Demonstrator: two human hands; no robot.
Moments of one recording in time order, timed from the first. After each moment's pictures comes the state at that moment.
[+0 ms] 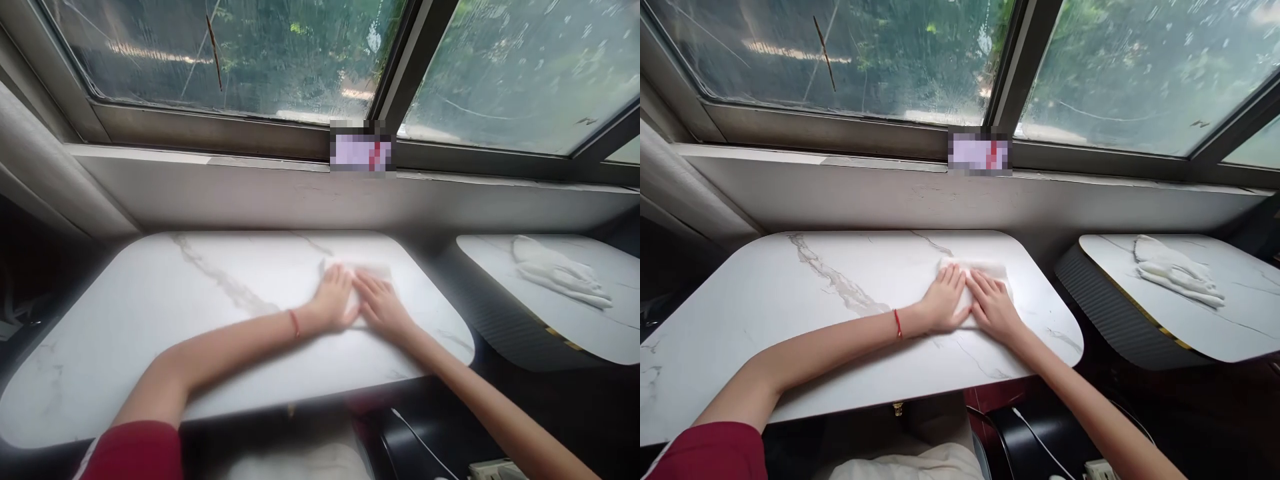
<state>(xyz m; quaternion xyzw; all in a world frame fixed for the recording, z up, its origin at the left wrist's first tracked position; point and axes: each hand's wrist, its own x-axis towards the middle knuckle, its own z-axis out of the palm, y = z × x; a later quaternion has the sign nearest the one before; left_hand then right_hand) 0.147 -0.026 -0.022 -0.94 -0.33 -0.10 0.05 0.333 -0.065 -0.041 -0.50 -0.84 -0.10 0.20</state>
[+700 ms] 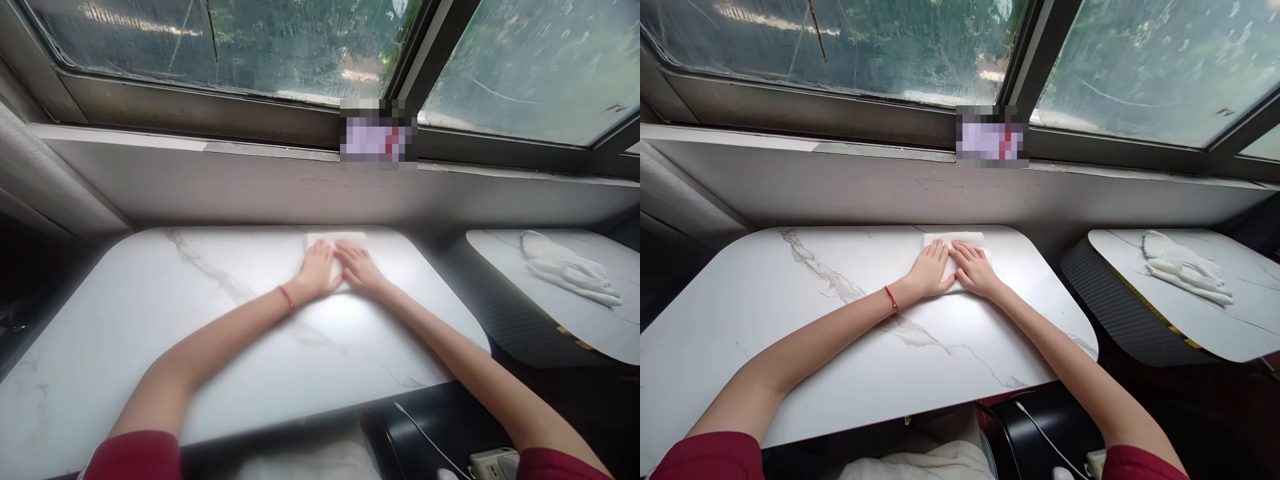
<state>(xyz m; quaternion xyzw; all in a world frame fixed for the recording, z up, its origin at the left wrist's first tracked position) 0.118 0.045 -0.014 -0.91 -0.41 -0.08 0.01 0.304 0.036 -0.039 -0.47 -0.86 -0.05 0.19</state>
